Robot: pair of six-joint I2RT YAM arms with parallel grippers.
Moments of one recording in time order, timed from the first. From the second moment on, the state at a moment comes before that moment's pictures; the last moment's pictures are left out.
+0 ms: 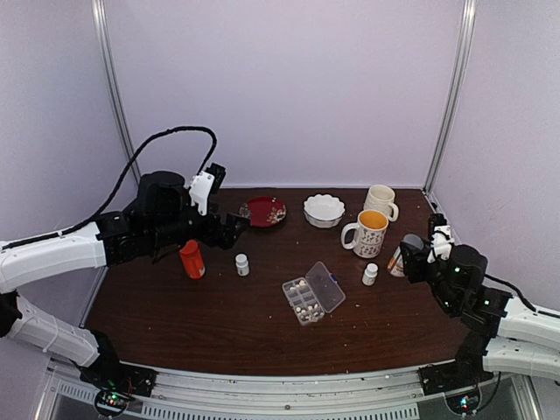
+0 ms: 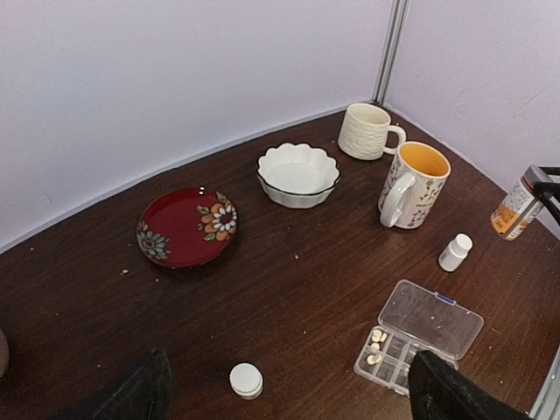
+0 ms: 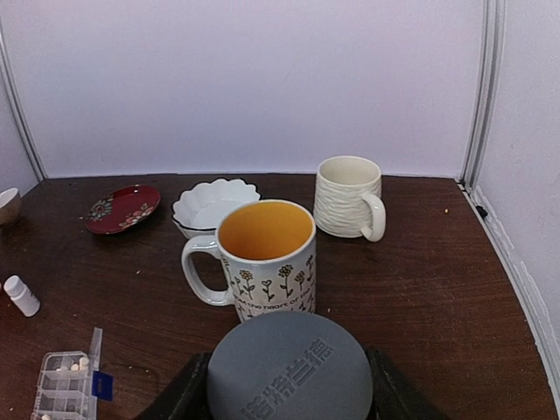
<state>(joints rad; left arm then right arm) -0.83 1.23 0.95 -0.09 -0.12 -0.15 0.70 0.64 0.27 0.19 0.51 0.18</state>
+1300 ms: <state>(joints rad) -0.83 1.47 1.01 -0.22 -0.26 -0.18 0.64 1.02 0.21 0.47 0.64 0.34</state>
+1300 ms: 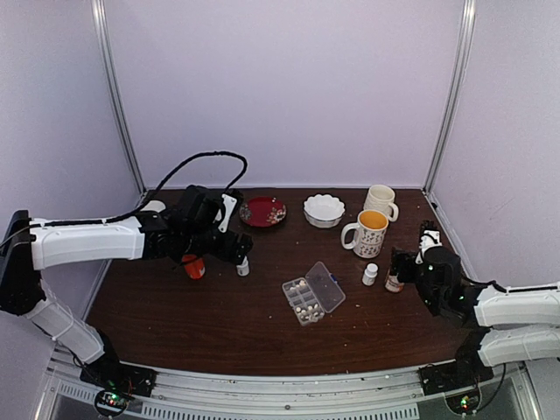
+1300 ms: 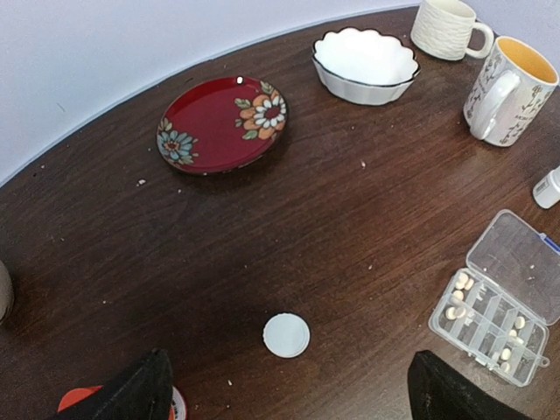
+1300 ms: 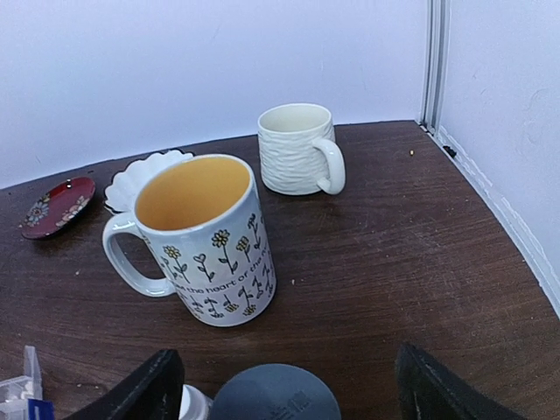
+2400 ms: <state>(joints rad) -0.74 1.84 1.33 -0.59 -0.14 -0.25 0.64 0.79 0.59 -0.36 0.35 0.34</state>
